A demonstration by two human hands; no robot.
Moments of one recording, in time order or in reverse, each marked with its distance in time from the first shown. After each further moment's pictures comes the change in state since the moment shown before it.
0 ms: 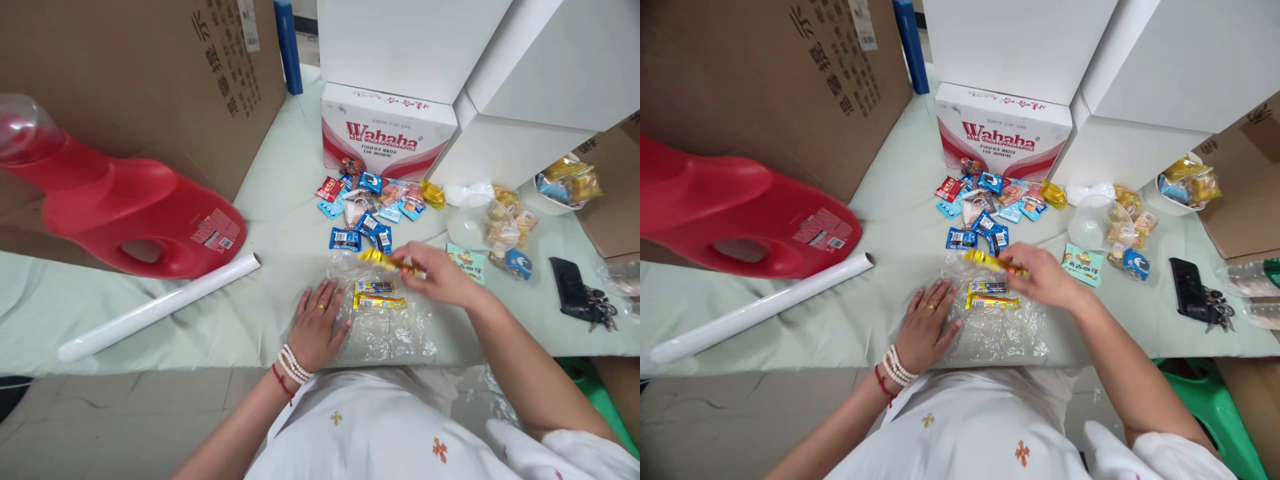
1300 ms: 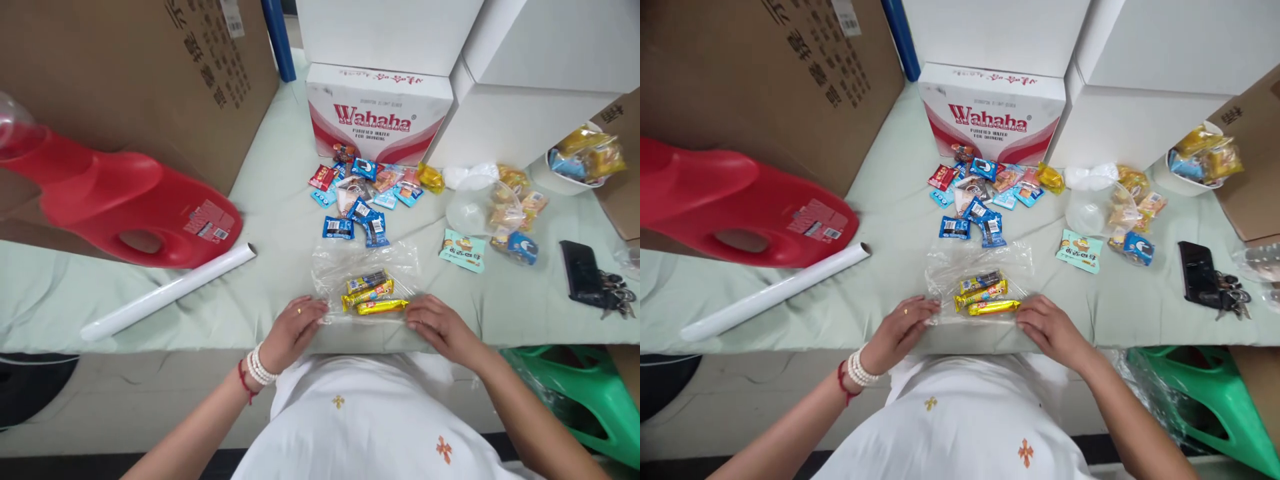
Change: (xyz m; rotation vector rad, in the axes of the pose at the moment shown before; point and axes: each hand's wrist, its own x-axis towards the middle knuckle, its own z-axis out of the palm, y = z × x) left_hand -0.026 -0.025 -0.027 -0.374 -0.014 0.221; right_hand -0.131 0.029 0.084 0.197 0.072 -0.162
